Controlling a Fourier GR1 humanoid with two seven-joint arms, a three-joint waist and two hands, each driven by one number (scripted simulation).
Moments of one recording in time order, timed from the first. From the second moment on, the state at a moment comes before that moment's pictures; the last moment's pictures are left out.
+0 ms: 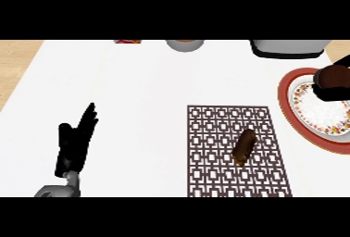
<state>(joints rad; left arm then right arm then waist) -0.04 0.13 -0.05 -1.47 -0.05 0.17 0.22 -0.59 -0.50 -0.35 -0.86 0.87 -0.23 0.02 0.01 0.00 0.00</state>
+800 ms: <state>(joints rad) -0.08 0.12 -0.05 -1.44 -0.07 0.17 0.22 -0.70 -0.66 -0.37 -0.32 0.86 0.01 -0.24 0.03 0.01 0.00</state>
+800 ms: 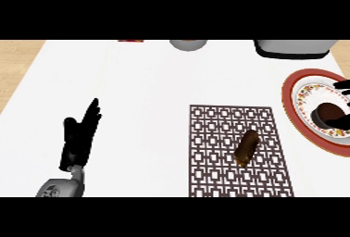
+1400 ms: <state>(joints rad) -0.04 0.11 -0.05 -1.46 -0.07 0.17 0.21 -0.72 -0.69 -0.66 -0.28 0.52 0.16 -0.56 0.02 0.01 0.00</state>
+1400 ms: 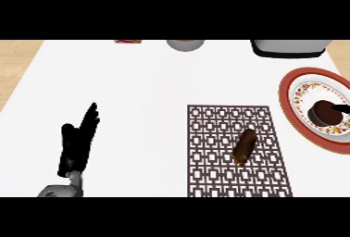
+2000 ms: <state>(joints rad) -0.06 0.11 -0.04 -1.45 -0.07 0.15 0.21 -0.63 -0.76 -0.73 -0.21 0.40 0.37 -0.72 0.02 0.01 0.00</state>
